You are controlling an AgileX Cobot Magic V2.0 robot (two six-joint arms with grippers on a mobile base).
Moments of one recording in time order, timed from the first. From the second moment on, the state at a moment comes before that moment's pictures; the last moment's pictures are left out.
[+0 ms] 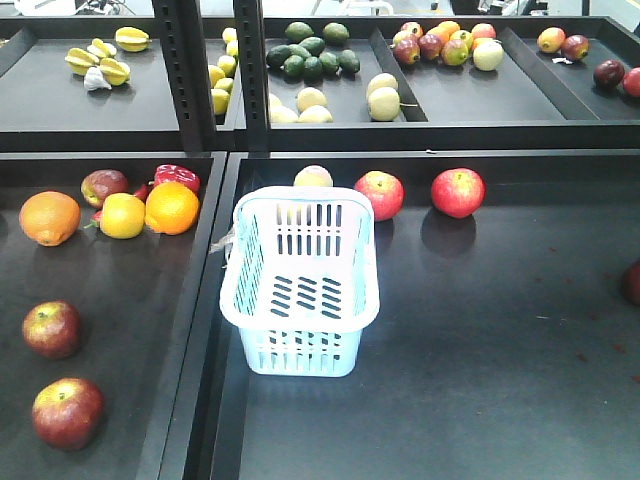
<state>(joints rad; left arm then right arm) 0.11 -0.01 0.02 -0.07 0.28 -0.03 -0.04 -0.01 0.03 -0.12 0.19 0.25</state>
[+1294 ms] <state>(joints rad) 0.11 -0.01 0.02 -0.94 0.15 -0.42 -0.04 -0.01 0.03 -0.12 0.19 0.25</state>
